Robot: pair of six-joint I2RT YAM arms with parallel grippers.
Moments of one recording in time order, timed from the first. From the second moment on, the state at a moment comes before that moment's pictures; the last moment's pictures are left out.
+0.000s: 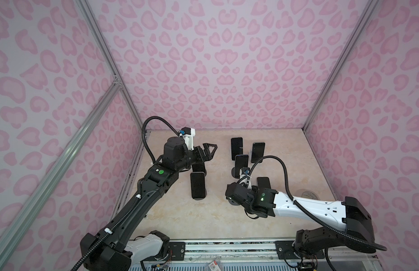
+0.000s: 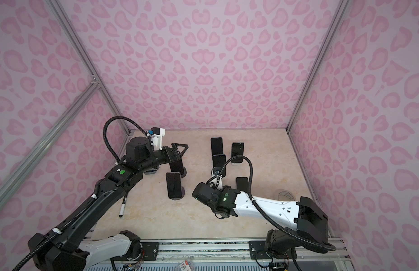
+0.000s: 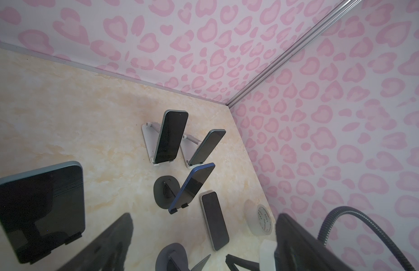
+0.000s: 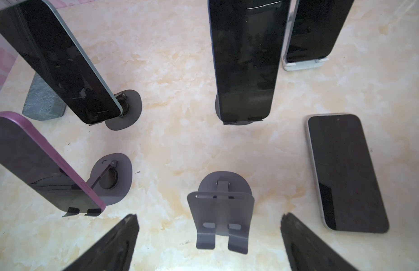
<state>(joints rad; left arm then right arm) -0.46 1.17 1.13 -0.30 0.28 -0.65 1.15 1.43 1.00 -0.62 0.65 1.05</state>
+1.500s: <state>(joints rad) -0.46 1.17 1.13 -0.30 0.28 -0.62 1.09 1.60 1.20 -0.51 0.63 0.68</state>
